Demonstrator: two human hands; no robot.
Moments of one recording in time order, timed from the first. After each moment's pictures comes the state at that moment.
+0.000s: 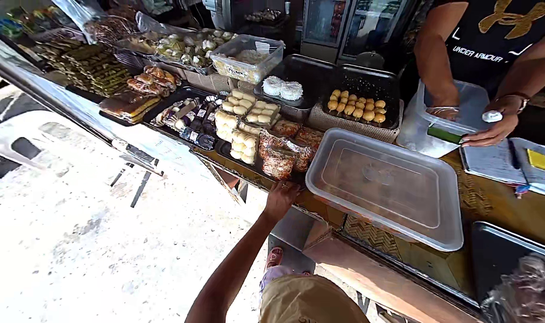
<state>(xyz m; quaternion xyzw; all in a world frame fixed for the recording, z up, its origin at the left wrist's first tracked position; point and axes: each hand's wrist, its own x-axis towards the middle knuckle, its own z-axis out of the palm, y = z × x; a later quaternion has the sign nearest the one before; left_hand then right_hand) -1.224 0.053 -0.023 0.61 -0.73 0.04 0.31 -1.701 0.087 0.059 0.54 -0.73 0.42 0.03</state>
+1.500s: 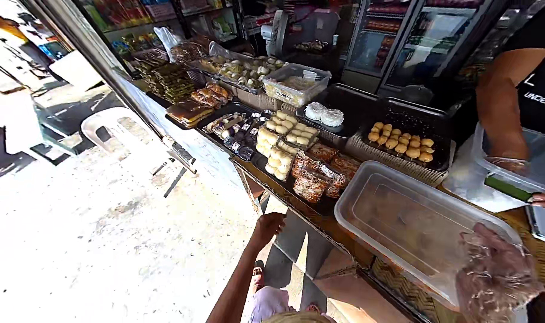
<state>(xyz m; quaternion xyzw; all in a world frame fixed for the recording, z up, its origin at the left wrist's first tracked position) -1.154 0.146 0.028 0.70 -0.37 -0.41 0.45 -1.521 0.025 0.124 0.70 -0.43 0.55 -0.11</state>
